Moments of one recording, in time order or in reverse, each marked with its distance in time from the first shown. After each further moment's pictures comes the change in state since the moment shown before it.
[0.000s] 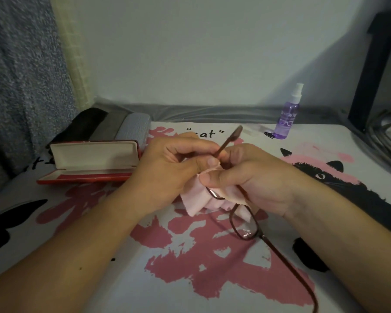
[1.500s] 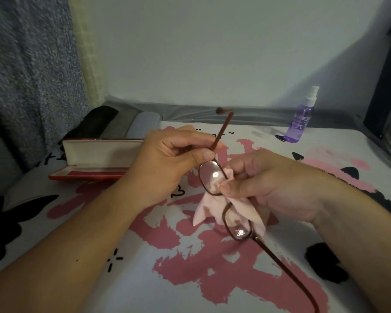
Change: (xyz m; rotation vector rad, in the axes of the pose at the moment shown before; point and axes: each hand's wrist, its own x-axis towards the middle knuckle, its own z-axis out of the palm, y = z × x) left_hand 0.003 0.001 -0.019 0.088 0.000 0.090; right_hand -0.011 -0.006 -0.004 -0.149 -0.008 0.089
